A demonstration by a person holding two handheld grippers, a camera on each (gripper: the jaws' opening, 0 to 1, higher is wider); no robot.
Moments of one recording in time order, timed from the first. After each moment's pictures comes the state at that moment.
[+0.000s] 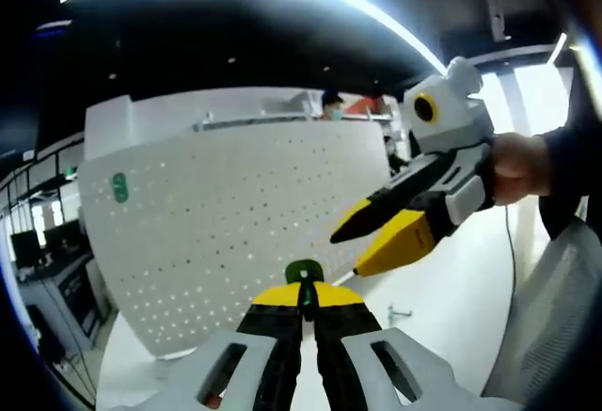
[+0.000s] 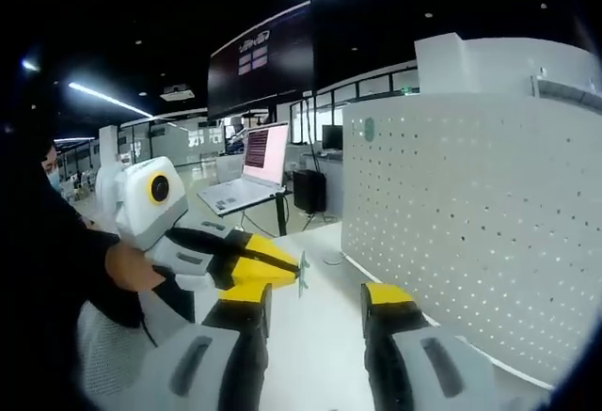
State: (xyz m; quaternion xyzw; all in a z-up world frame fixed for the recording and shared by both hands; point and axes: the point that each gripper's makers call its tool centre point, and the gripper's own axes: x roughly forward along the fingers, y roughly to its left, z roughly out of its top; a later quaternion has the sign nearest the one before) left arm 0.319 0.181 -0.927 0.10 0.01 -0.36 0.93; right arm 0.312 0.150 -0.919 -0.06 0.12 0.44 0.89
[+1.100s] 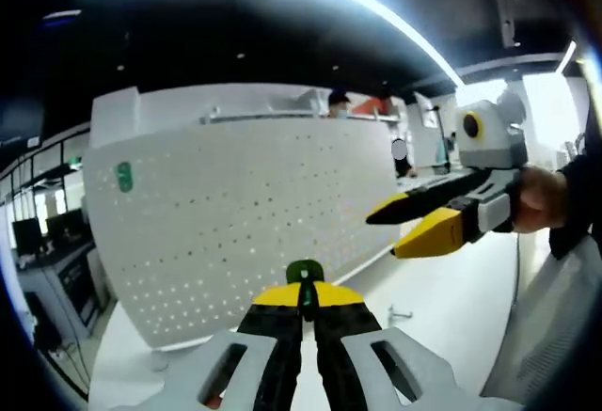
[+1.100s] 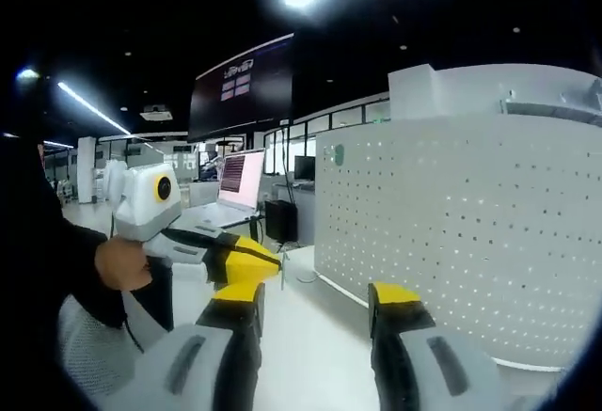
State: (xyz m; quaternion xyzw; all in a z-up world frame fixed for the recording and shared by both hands) left arm 0.322 0.183 -0.931 0.09 0.02 -0.35 0.93; right arm 0.302 0.119 -0.917 -0.03 0.04 0.38 0.92
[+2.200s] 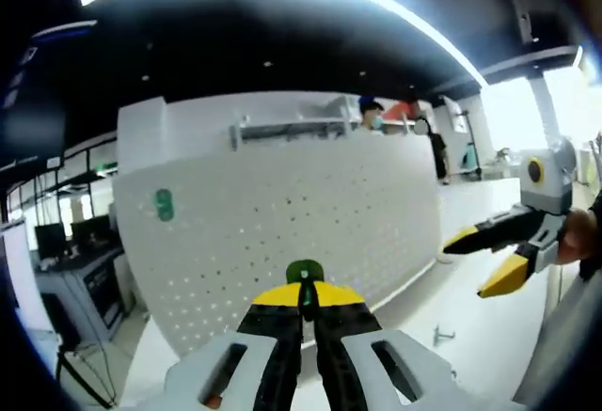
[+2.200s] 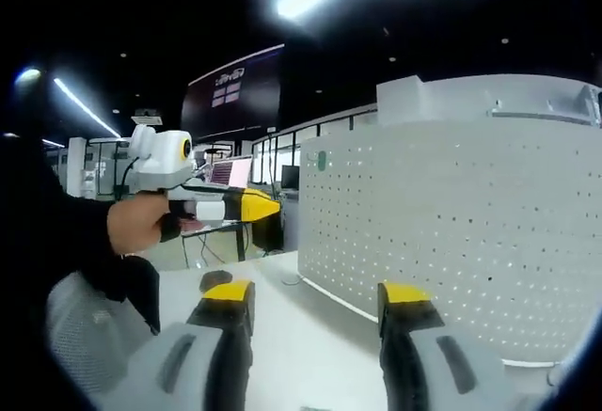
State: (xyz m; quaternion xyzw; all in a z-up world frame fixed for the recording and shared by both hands) left arm 0.376 0.214 -0.878 0.09 -0.01 -0.28 0.96; right arm 0.306 0.097 -0.921 -0.03 0.02 0.35 0.93
